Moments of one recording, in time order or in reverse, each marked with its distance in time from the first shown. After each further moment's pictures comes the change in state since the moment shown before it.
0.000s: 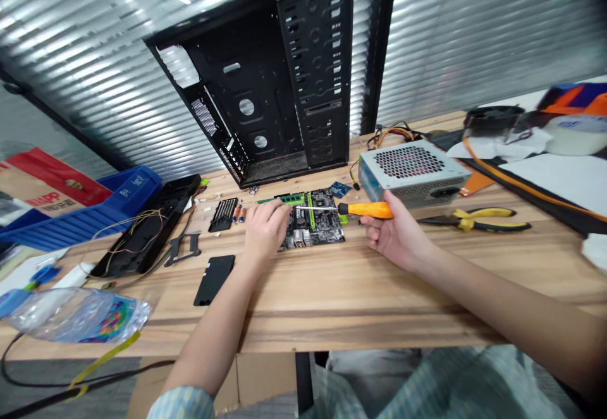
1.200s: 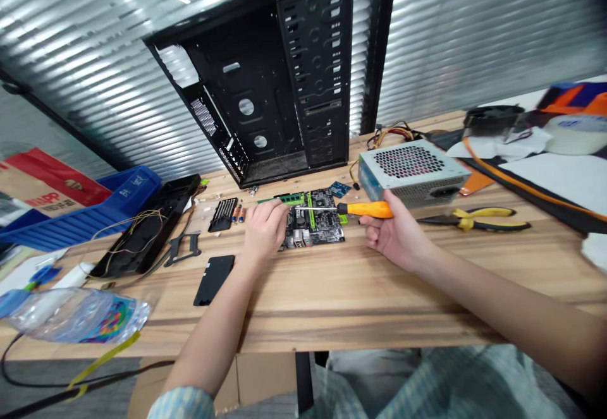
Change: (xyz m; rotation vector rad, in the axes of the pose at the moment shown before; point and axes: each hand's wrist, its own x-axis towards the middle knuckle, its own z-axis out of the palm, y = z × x) left_hand 0.002 0.002 -0.002 -0.024 0.027 0.023; right_hand -0.001 0.000 0.000 -0.018 -0.024 -0.009
